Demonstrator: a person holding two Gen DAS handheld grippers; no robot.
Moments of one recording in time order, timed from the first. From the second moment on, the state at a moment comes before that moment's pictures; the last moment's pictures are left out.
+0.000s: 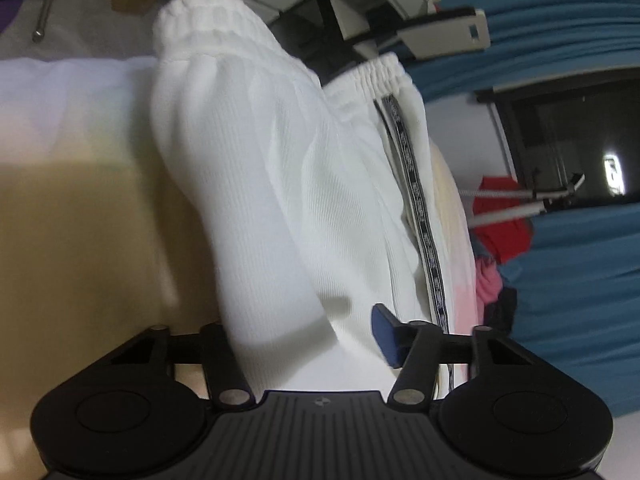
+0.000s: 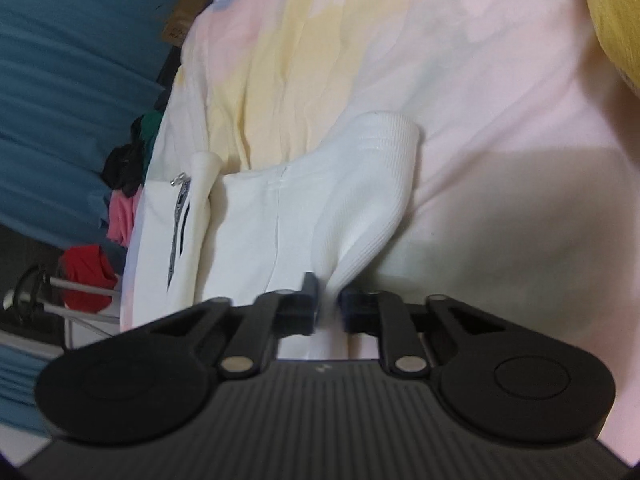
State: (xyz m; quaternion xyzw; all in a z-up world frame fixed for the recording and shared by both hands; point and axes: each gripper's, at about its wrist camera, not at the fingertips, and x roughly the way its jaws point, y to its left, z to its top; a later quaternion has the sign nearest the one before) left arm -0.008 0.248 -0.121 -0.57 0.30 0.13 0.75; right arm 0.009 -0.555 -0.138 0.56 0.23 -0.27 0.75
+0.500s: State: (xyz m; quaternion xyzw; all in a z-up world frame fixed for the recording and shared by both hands) left arm -0.041 0.286 -0.102 -0.64 0.22 0.15 0.73; right arm -0.005 -0.551 -0.075 0.49 0.14 -0.27 0.82
